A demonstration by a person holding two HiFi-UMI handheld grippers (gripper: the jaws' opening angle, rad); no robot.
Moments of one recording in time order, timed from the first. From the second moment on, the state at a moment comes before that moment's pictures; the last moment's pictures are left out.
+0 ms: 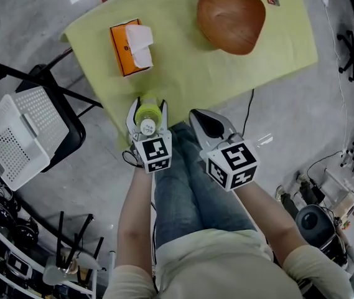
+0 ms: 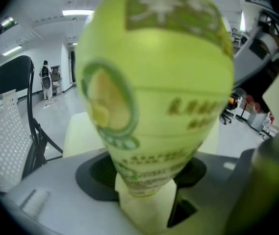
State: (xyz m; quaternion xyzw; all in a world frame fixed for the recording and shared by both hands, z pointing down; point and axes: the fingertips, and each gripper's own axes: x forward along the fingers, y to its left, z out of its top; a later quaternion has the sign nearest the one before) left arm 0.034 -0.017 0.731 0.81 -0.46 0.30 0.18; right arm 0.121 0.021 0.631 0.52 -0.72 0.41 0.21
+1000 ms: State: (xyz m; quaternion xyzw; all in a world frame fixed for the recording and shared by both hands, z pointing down) left arm 0.045 0.015 0.583 0.82 -0.47 0.27 0.20; right arm 0.135 0.044 0.513 0.53 -0.75 0.35 0.20
